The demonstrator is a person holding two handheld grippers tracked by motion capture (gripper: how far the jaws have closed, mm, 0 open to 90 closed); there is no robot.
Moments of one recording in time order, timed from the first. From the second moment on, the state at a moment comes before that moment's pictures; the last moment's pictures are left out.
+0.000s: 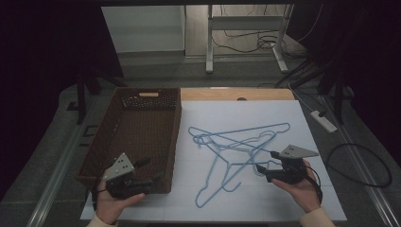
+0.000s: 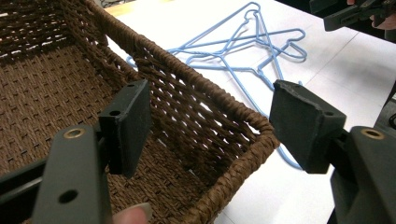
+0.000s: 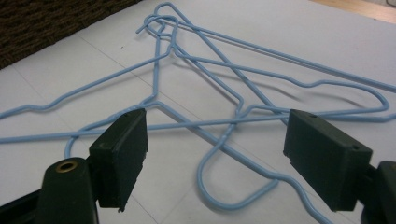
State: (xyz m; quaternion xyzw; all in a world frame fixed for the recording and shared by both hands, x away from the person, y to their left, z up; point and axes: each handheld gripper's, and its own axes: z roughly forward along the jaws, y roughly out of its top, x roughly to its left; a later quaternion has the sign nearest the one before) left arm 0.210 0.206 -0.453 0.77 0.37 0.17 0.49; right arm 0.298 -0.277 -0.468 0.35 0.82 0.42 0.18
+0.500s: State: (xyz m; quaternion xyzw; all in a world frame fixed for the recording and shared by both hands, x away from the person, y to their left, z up) left arm 0.211 0.203 -0.453 0.77 0.37 0.16 0.49; right arm 0.331 -0.229 -0.453 0.34 0.85 0.38 0.15
